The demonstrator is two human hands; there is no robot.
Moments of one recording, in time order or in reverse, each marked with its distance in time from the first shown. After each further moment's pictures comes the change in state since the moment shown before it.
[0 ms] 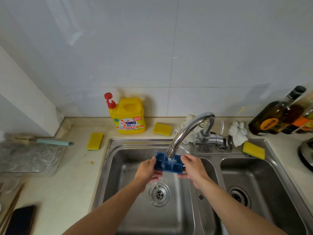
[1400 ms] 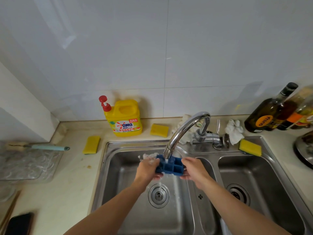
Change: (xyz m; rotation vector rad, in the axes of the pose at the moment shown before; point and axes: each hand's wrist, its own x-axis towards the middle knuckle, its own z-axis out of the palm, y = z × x) left_hand 0.010 0.001 0.008 0.055 0.040 0.127; right_hand -0.007 -0.005 -0.010 -0.080 -0.032 0.042
